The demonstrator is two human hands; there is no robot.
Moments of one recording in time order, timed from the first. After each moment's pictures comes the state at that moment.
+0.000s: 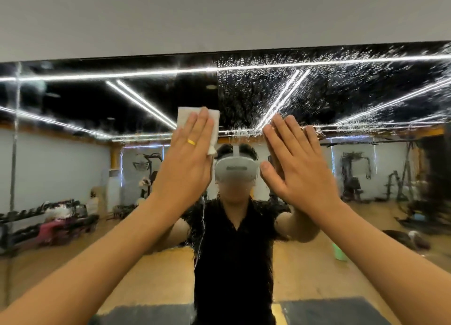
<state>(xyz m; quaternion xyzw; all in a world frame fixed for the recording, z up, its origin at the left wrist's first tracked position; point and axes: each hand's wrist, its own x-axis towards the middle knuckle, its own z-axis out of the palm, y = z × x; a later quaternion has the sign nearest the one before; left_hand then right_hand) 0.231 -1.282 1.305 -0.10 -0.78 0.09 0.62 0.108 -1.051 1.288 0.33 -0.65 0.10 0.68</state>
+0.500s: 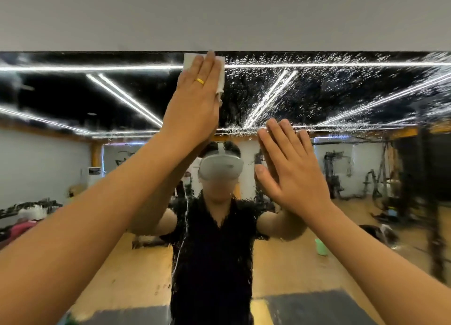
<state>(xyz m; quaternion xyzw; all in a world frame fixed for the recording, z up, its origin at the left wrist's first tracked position) 0.224 -1.252 1.411 -0.08 -0.77 0.09 0.63 0.113 -1.052 1.288 0.33 -0.65 0.11 0.68</state>
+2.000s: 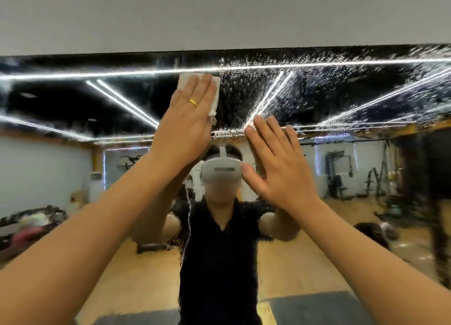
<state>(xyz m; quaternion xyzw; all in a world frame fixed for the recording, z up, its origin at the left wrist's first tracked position) 0.218 -1.250 1.375 -0.10 -0.77 0.16 0.61 0.108 -1.053 1.284 0.34 -0.63 0.12 0.69</state>
